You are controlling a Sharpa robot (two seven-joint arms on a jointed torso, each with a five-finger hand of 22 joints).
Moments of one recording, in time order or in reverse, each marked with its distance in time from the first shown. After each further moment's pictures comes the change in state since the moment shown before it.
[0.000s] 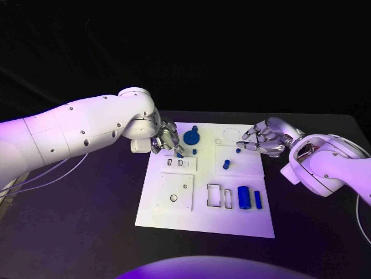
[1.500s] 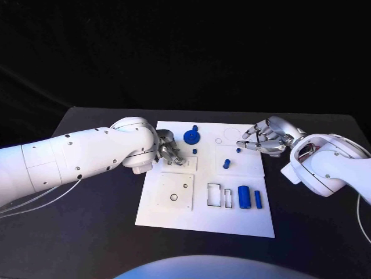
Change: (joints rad) left arm -0.122 -0.091 -0.009 0.165 -0.235 -0.331 0.051; left_hand 0.067 0.024 -0.129 0.039 0.040 0.014 -0.008 -0.062 -0.053 0.000 -0.007 0.011 0.021 0.000 0.000 0.000 0.000 0.000 0.006 -0.006 0.021 -0.003; right arm 0.001 -0.005 0.000 0.007 0.001 -0.004 0.007; right_hand -0.004 -0.004 0.003 0.003 -0.025 0.000 0.000 0.000 -0.002 0.000 0.000 0.000 0.000 0.000 0.000 0.000 0.000 0.000 0.000 0.000 0.004 0.000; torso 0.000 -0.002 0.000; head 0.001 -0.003
